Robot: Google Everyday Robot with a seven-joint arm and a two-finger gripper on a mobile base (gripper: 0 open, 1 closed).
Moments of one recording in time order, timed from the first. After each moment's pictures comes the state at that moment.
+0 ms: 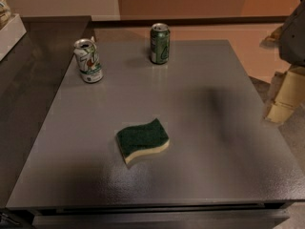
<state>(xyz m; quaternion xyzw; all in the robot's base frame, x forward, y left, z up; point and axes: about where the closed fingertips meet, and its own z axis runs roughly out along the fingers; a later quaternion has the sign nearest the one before) 0.438 -0.217 0.976 -0.60 0.78 -0.03 0.16</state>
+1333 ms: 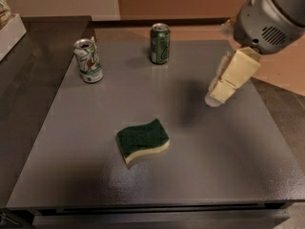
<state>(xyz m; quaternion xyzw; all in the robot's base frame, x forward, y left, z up) 0.474 -0.131 0.993 -0.59 0.76 0.05 0.26</state>
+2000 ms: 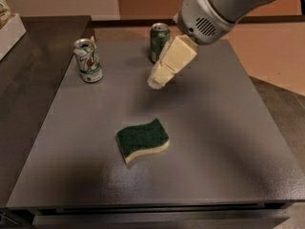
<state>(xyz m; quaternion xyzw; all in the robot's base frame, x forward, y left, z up) 0.515 -0.036 0.999 -0.57 0.75 0.10 0.32</state>
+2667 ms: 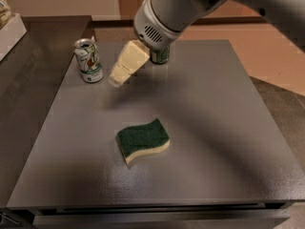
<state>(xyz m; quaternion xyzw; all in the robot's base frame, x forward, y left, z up) 0.550 0.039 0.978 -0.55 0.75 0.10 0.34</state>
